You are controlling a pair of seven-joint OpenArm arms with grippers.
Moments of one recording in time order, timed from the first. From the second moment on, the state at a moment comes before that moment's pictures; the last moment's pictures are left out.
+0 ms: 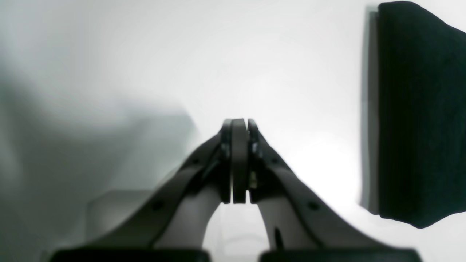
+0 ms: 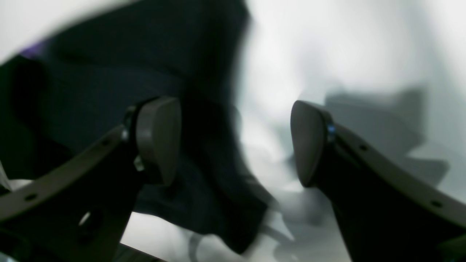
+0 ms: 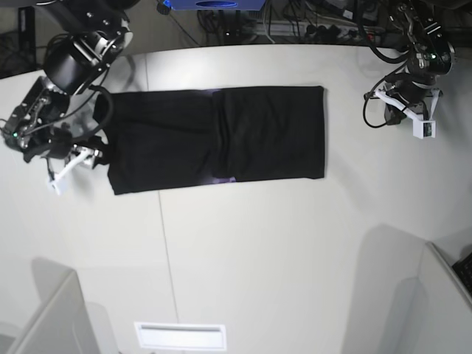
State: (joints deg) left arm 23.1 -9.6 -35.2 103.3 -26.2 -23.7 49.6; right arm 13.7 7.5 44.5 71.9 24.9 37.3 -85.5
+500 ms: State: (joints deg) left arm 22.5 -9.5 -30.2 103.3 -26.3 -23.7 49.6; right arm 10.6 8.6 39.6 68.6 36.3 37.6 -85.1
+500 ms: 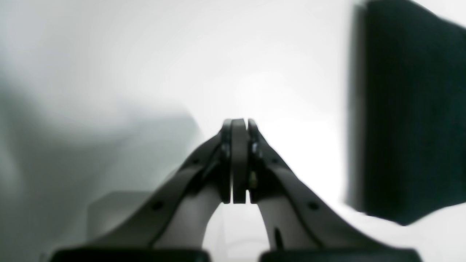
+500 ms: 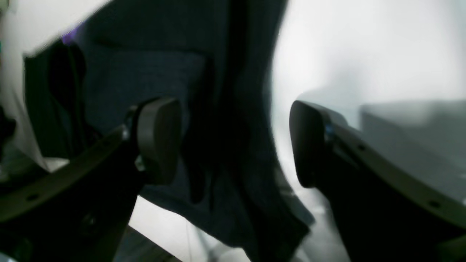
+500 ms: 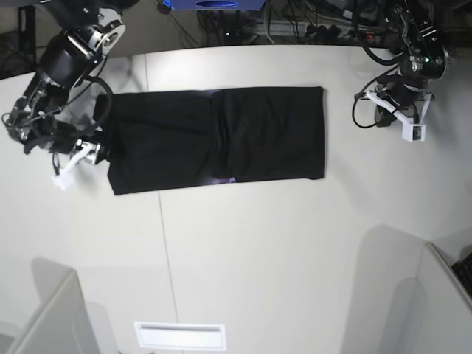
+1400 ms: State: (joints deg) left arm 23.1 -9.4 -25.3 98.3 -26.2 -23.3 41.9; right arm 6.7 6.7 30.3 69.9 41.8 38.1 -81.9
